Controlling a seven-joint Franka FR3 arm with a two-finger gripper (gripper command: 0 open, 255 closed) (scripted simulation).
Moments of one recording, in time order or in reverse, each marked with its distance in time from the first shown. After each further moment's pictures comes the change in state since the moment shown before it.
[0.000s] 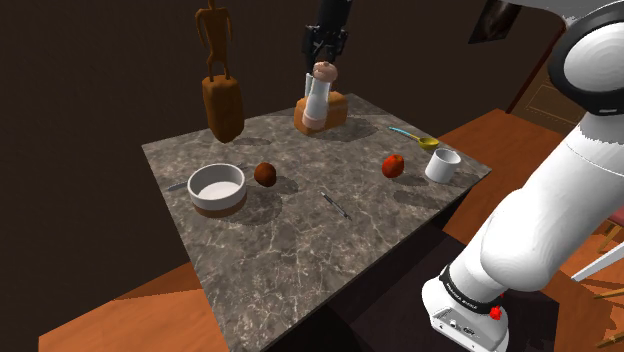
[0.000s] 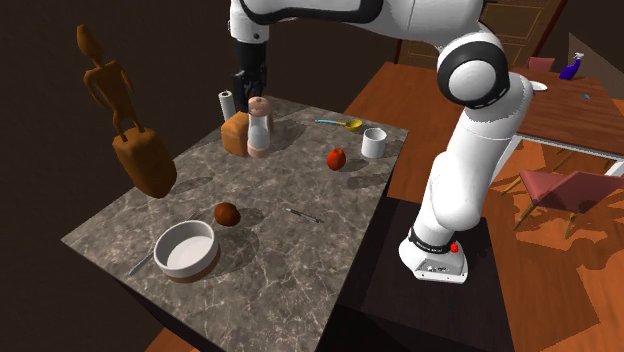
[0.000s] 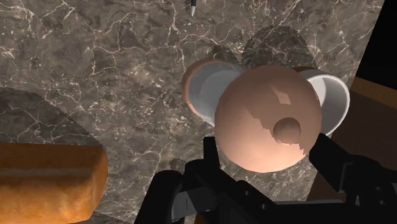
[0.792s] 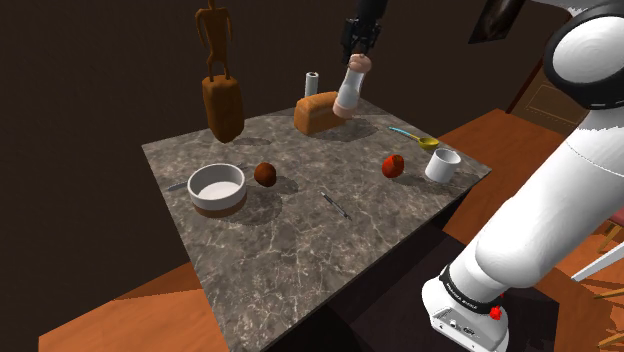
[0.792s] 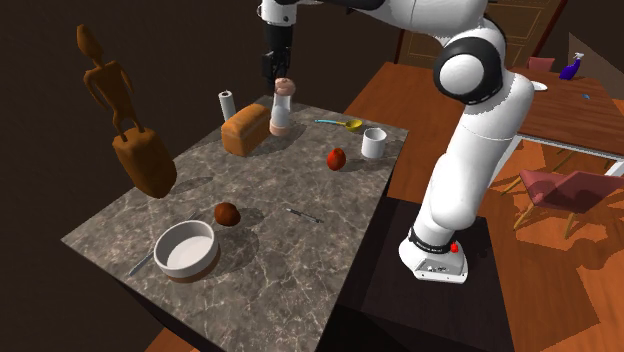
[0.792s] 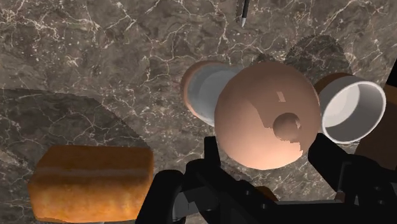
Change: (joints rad) arm -0.107 -0.010 -0.110 0.027 0.011 -0.069 -0.208
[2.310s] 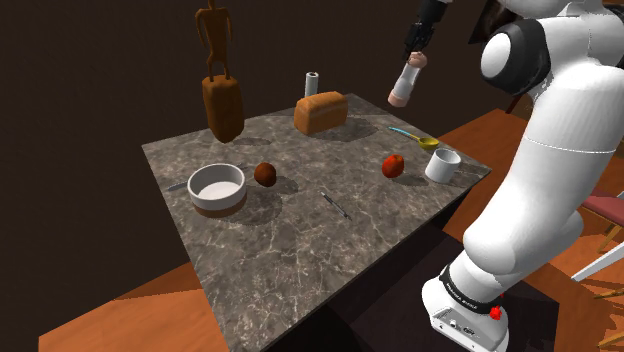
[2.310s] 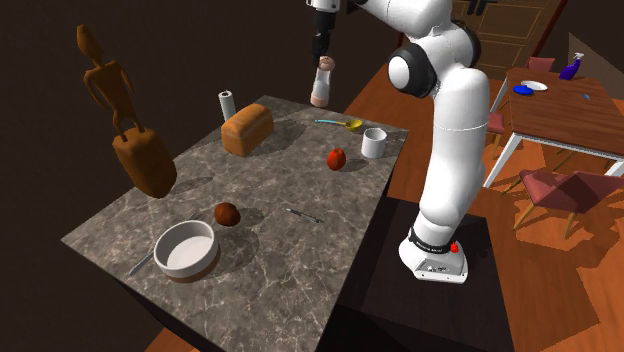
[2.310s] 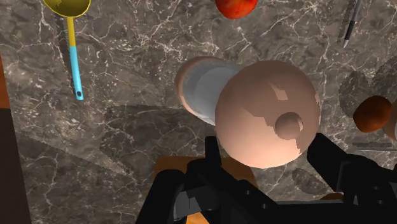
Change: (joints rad) arm -0.308 0.291 -0.225 0.344 0.116 -0.154 -0.488
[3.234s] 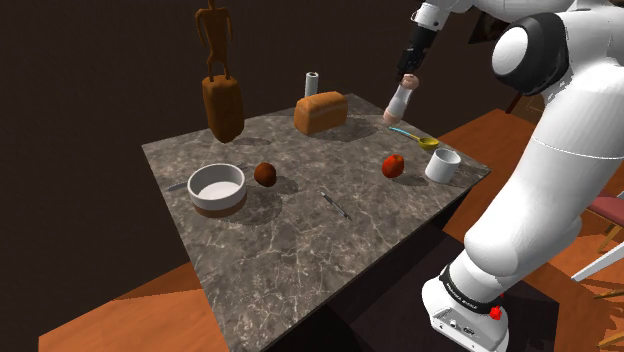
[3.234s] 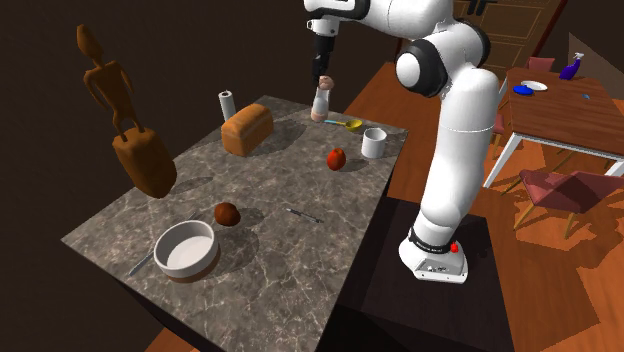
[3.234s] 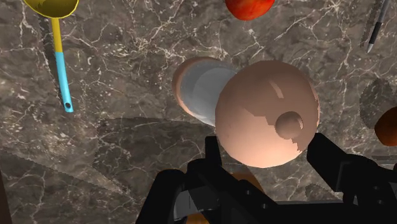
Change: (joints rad) arm 0.035 -0.068 0.005 -0.279 -0.029 0.214 -0.022
